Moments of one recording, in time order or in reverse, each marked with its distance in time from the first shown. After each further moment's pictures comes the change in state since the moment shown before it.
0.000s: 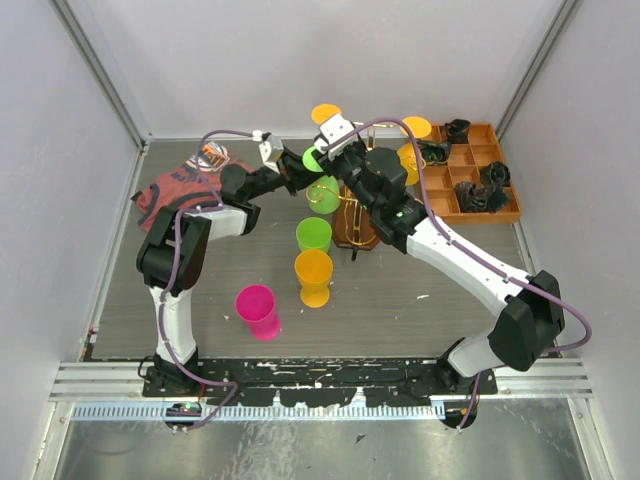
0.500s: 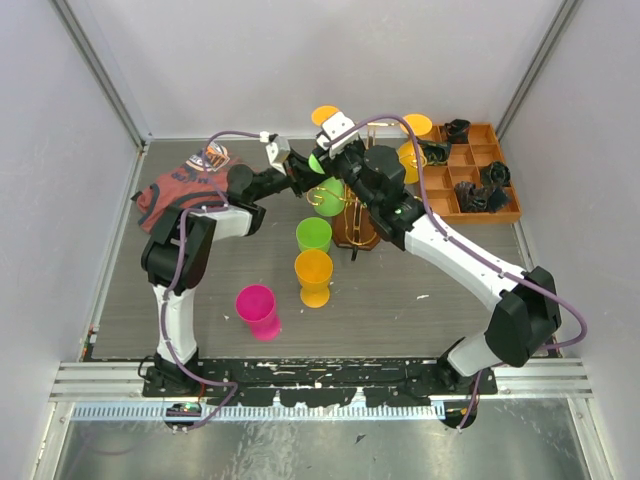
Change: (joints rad) left arm -0.023 0.014 0.010 -0.024 -0.014 0.005; right arm -0.019 0.026 0.001 0.000 -0.034 0.055
